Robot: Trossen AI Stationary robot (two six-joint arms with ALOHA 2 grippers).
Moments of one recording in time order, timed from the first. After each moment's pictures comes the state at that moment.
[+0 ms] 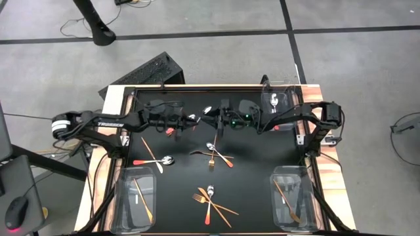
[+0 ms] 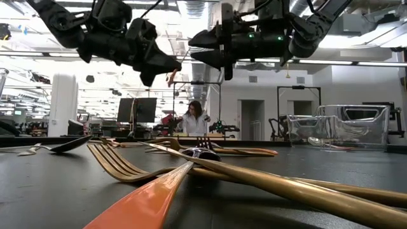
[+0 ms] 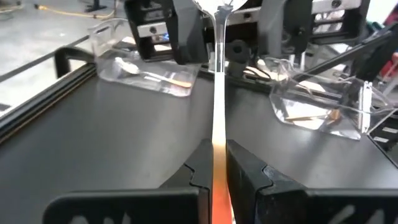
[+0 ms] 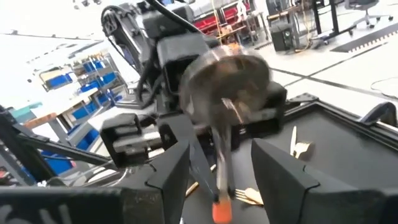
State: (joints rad) left arm 0.37 1.28 0.52 0.53 0.32 -0.14; right arm -0.21 1.71 0.88 0.87 -0.13 0.38
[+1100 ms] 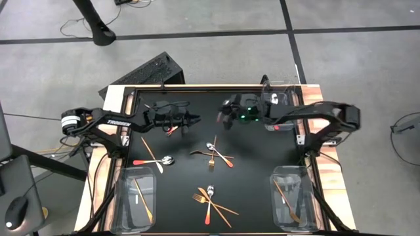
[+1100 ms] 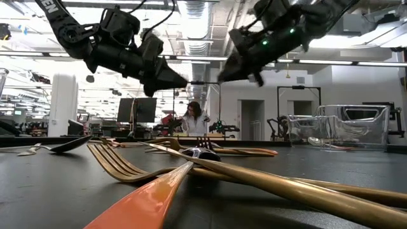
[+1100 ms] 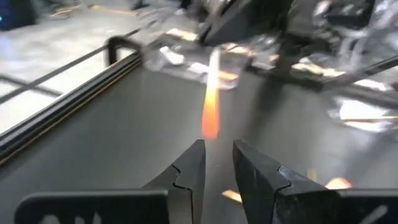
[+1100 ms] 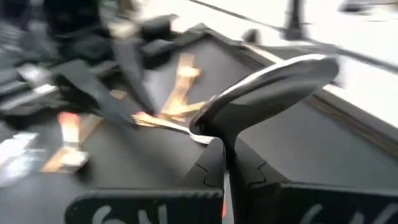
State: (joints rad) left arm 0.39 1.41 0.52 0.61 0.15 -0.12; right arm -0.28 1.46 0.88 0.18 0.12 0.31
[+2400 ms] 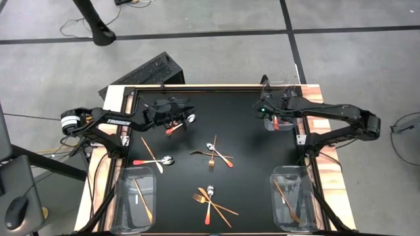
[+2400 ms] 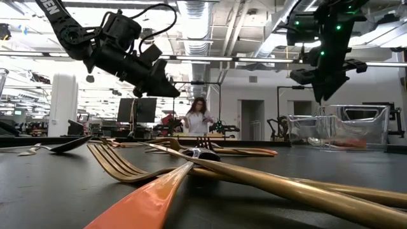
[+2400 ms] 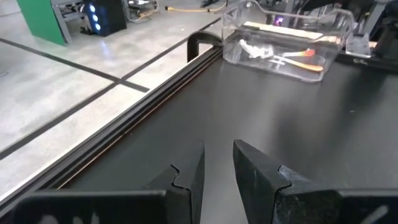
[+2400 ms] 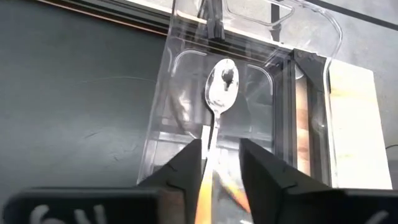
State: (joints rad) left arm 0.41 1.41 0.52 0.56 -0.12 -0.05; right arm -0.40 1.21 0.88 -1.00 0.70 0.87
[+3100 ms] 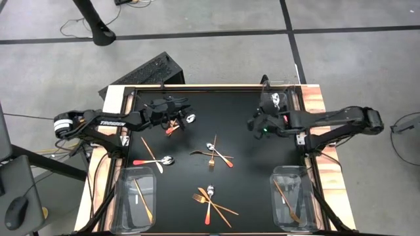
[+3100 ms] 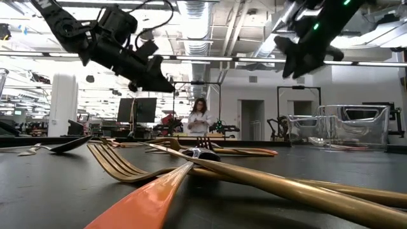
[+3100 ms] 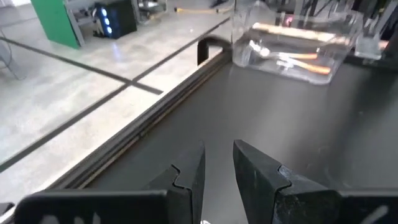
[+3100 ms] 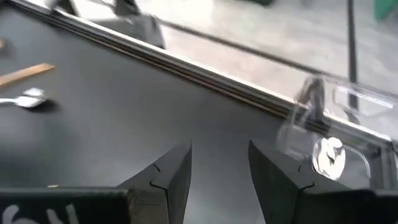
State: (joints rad) left arm 0.40 1.30 0.52 0.46 -0.16 -0.03; right arm -0.02 1.16 0.88 -0.68 0.88 0.78
